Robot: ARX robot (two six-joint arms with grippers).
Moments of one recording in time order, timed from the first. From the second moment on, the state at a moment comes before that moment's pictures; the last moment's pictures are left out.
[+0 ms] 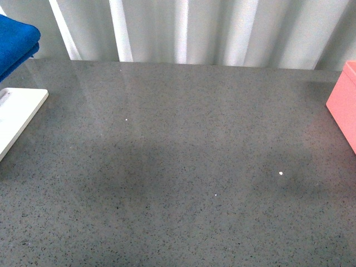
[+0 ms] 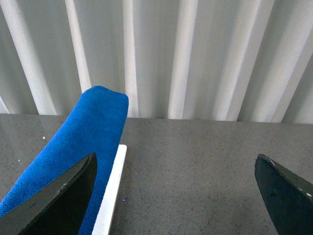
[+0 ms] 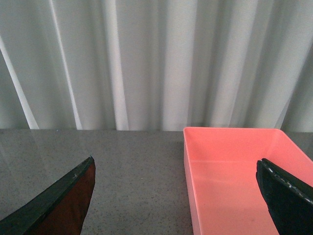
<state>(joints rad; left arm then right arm) 0.00 0.00 0.02 0.00 0.00 0.00 0.00 0.00 0.02 0.00 0.00 -0.01</state>
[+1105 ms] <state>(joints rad) 0.00 0.00 0.02 0.00 0.00 0.00 0.00 0.00 0.02 0.00 0.00 -0.01</state>
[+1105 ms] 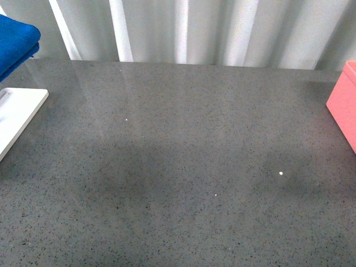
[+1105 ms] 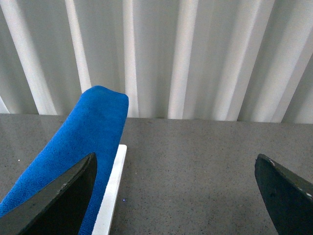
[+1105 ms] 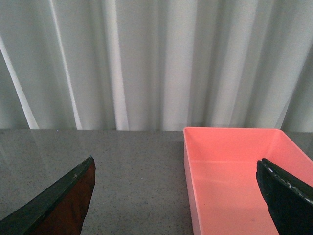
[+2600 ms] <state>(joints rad) 0.20 1.69 0.97 0.20 -0.05 0.46 0.00 0.00 0.02 0.00 0.00 -0.01</state>
